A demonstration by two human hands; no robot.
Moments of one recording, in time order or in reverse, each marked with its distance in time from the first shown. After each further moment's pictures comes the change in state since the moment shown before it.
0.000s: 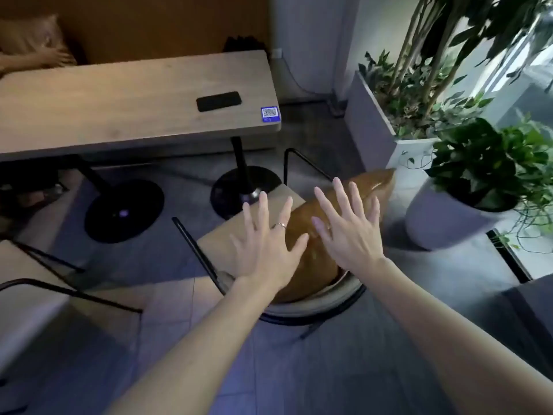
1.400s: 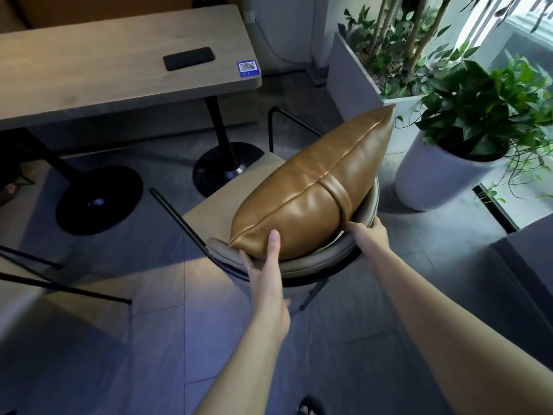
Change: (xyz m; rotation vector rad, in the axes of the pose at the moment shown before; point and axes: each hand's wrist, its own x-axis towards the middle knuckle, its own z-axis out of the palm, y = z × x) left_hand -0.099 -0.003 0.071 -1.603 -0.134 -0.881; right_hand -0.071 0.033 0.104 1.115 -0.052 1.170
